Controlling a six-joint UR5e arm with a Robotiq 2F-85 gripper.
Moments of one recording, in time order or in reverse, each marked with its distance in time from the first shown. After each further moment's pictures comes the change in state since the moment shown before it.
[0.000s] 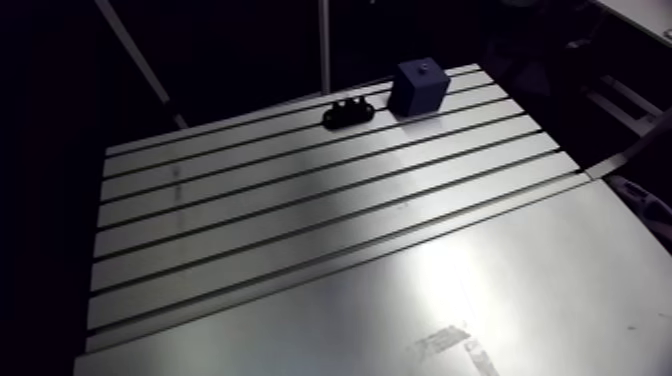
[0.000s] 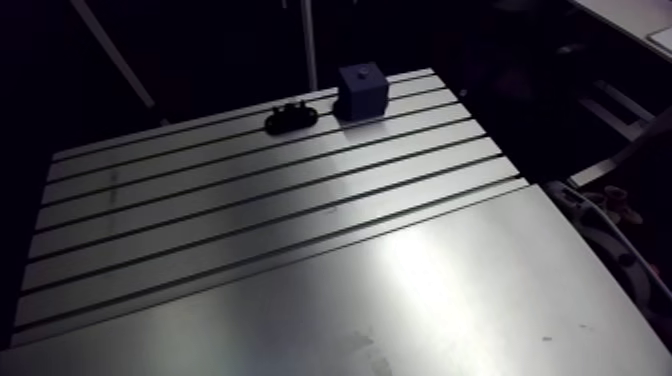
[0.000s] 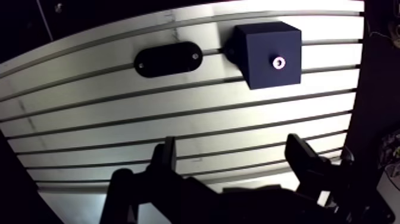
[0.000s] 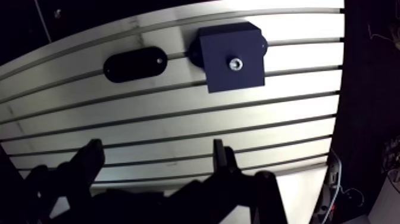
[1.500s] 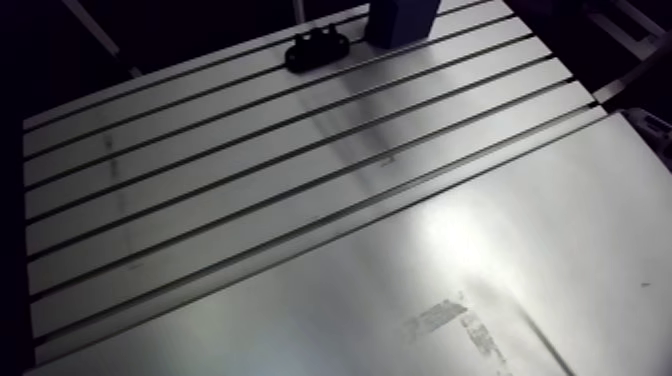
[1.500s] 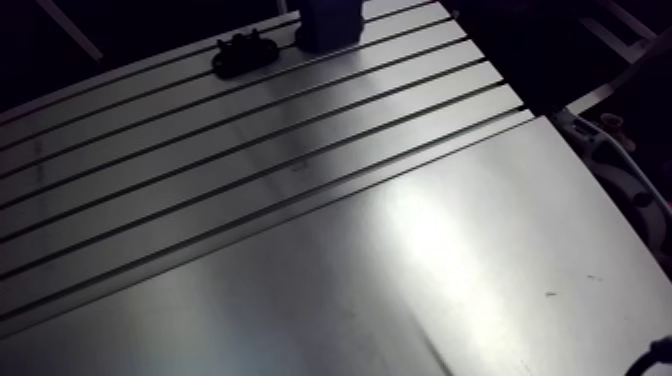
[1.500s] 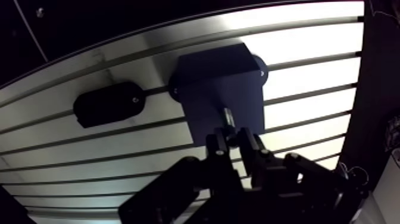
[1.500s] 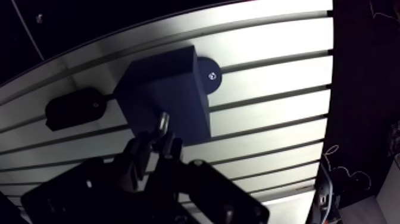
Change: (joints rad) arm -0.090 0.206 -0.122 0.004 -0.031 -0.006
